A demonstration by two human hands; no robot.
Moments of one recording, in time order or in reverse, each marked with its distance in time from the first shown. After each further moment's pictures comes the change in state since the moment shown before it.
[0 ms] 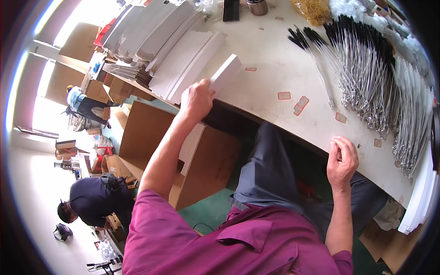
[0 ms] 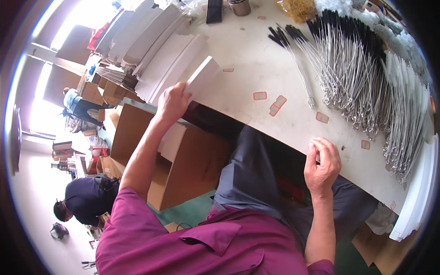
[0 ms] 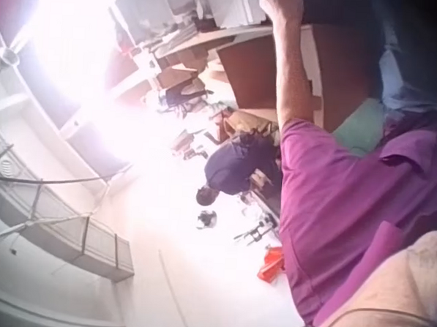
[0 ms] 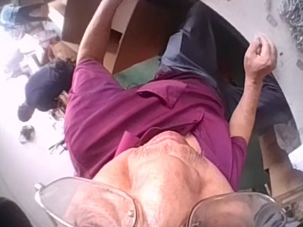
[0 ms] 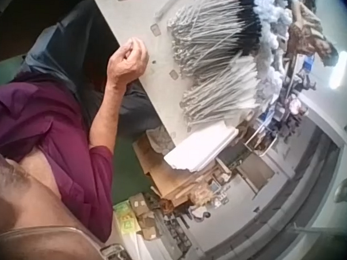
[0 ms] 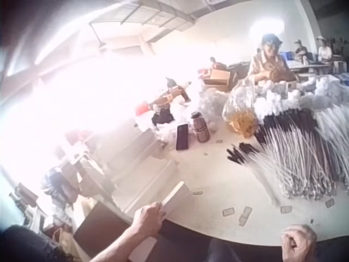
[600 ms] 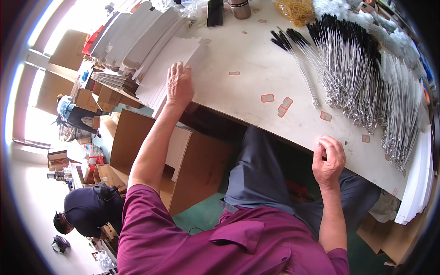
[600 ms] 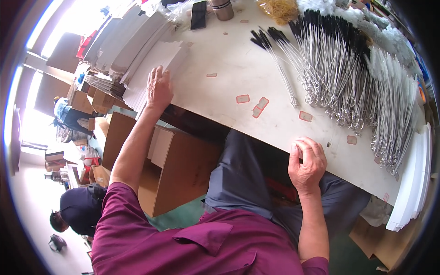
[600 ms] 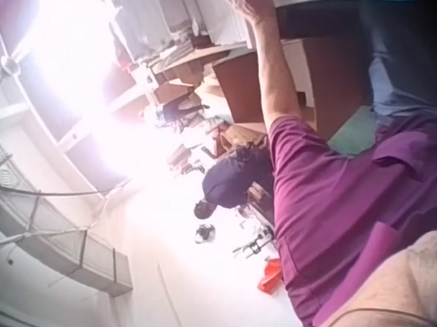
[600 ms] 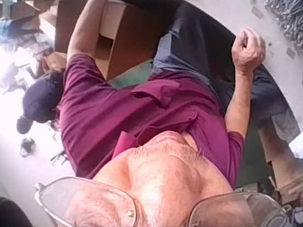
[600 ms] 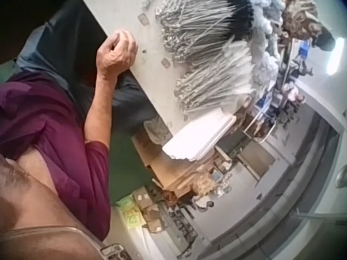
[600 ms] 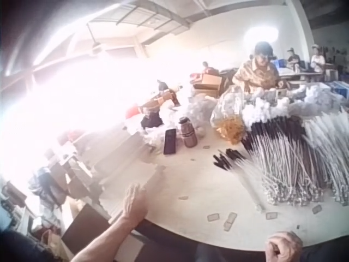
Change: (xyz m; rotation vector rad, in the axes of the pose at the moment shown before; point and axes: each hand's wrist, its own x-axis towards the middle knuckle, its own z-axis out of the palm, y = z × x) left_hand 0.064 -0.033 0.033 0.412 0.358 0.285; right_hand -0.004 0.002 -0.001 -0.069 0.019 -0.070
